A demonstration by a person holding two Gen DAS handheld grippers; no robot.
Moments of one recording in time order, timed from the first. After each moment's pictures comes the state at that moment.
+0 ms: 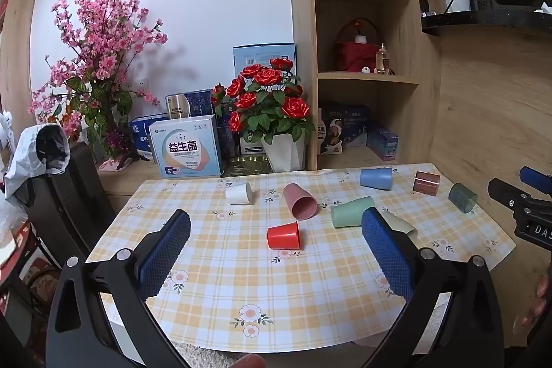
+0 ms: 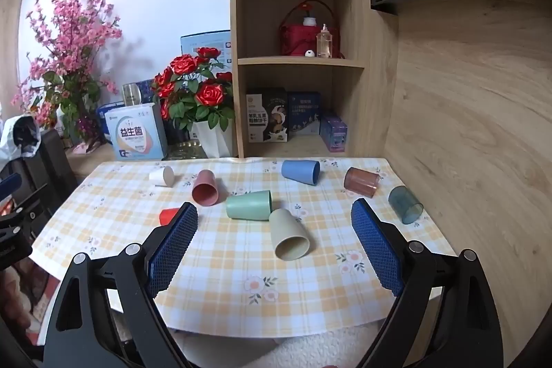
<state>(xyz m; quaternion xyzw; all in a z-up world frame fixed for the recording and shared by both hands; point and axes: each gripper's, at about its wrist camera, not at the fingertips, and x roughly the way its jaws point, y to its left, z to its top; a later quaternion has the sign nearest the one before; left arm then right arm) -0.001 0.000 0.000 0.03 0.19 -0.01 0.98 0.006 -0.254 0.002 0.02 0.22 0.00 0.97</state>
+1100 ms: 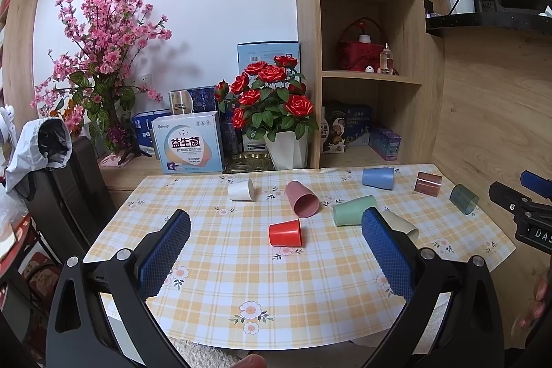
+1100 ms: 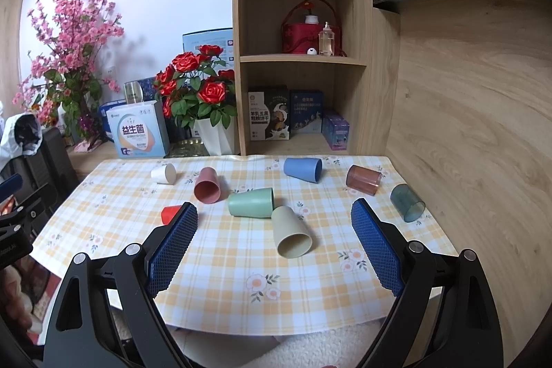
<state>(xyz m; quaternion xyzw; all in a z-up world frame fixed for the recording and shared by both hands) -0.002 0.006 -0.004 0.02 0.19 0.00 0.98 0.005 -0.247 -0.001 0.02 0.23 0.00 0.97</state>
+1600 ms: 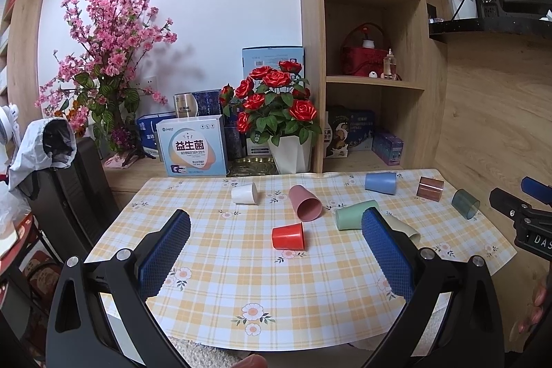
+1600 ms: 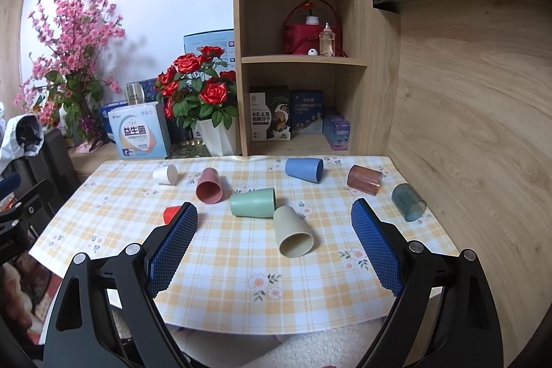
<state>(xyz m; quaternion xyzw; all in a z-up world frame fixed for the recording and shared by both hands) -0.007 0.005 -0.001 0.02 0.19 0.01 0.98 0.002 -0.247 -0.001 0.02 0.23 0.00 0.97</state>
